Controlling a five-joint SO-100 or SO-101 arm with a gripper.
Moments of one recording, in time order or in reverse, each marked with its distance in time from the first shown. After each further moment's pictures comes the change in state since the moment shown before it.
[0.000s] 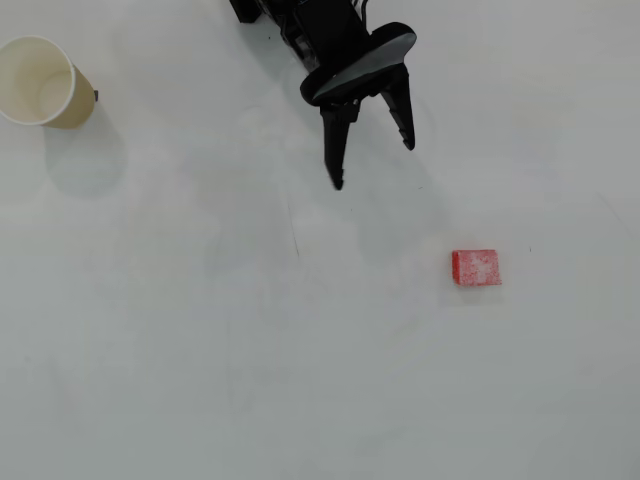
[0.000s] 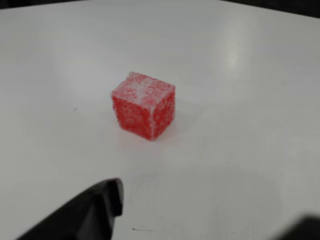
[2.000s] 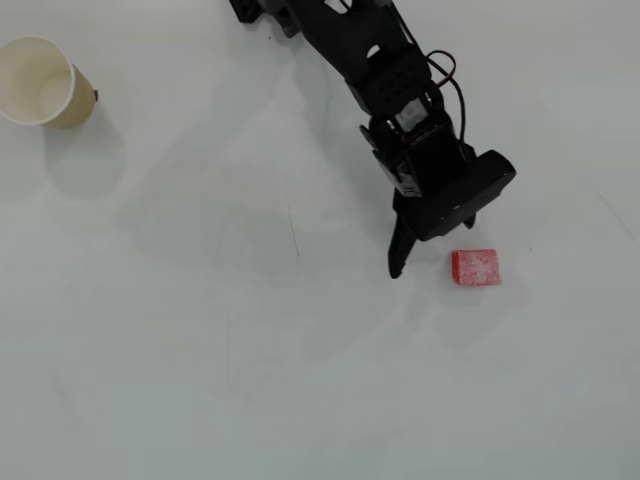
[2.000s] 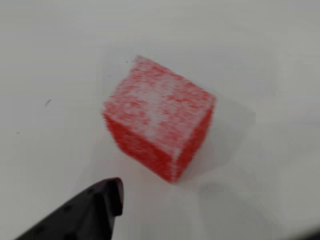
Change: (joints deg) arm -2.9 -94.4 -60.0 -20.4 0.0
